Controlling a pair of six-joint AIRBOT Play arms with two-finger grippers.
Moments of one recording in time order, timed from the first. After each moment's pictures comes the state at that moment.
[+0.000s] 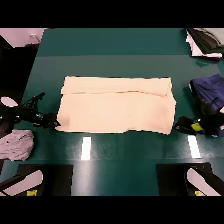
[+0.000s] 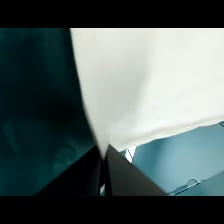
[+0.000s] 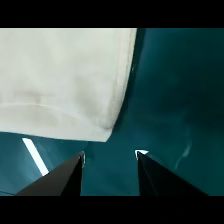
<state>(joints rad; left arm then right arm) 0.28 -1.20 0.72 1.02 -1.24 -1.18 -0.35 -0.99 0.62 -1.16 1.32 1.42</state>
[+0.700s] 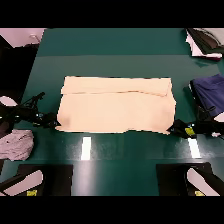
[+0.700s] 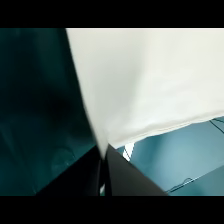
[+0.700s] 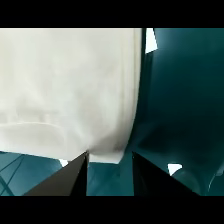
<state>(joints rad) 0.28 -1.20 0.72 1.01 -1.25 -1.18 -0.36 -0.98 0.49 -1.04 1.20 1.39</state>
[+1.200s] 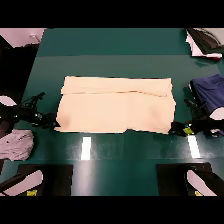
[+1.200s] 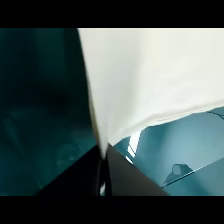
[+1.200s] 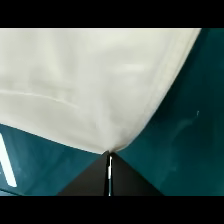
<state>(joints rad) 0.28 -1.17 0.74 1.04 -1.30 -1.17 -0.21 -0.91 0.58 -1.21 1.28 1.39</state>
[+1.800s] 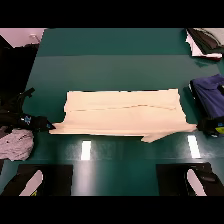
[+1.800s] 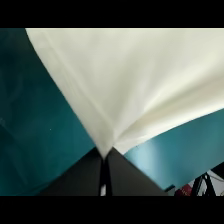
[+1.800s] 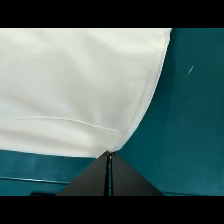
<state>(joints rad) 0.28 -0.85 0.75 0.98 -1.48 -1.25 -0.24 -0.65 0.85 -1.43 1.53 1.41</state>
